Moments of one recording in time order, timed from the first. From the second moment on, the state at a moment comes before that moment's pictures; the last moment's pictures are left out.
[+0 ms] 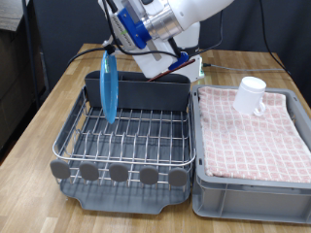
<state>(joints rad) 0.27 -0.03 -0.33 -2.31 -1.25 2.01 1.47</state>
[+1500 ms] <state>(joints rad) 0.26 0.14 -0.39 -2.31 -1.28 2.17 1.61</state>
